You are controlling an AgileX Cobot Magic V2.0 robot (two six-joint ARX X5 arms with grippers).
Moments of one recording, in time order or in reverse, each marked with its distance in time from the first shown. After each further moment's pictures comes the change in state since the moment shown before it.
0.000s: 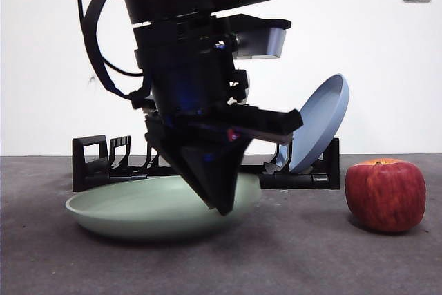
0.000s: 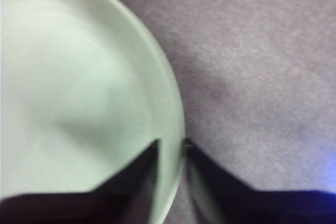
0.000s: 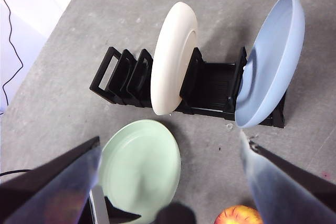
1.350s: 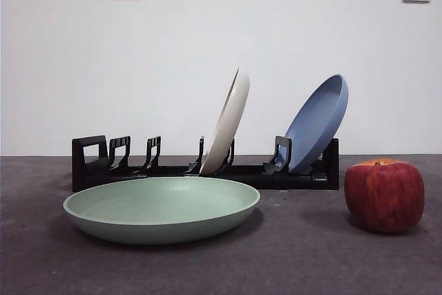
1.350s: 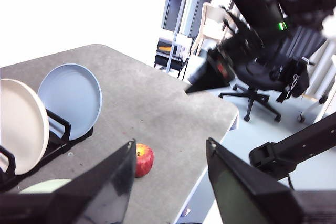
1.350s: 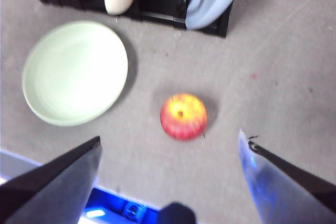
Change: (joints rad) left arm -0.005 -1.143 0.064 -0.207 0.241 -0.078; right arm 0.252 -0.234 -0.049 -0.408 0.420 -0.084
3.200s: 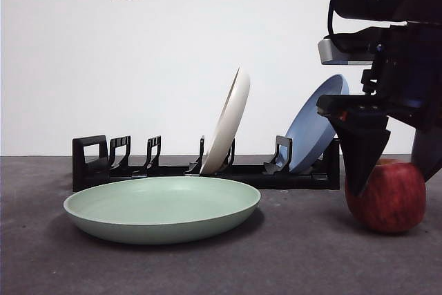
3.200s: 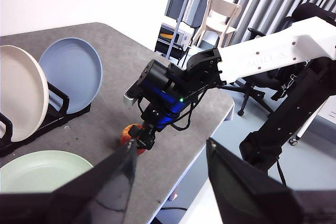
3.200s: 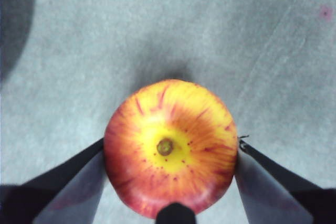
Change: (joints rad) left arm 0.000 -0.037 0.000 -0.086 -0.002 -0.087; right arm 0.153 0.488 -0.423 0.568 0.207 0.122
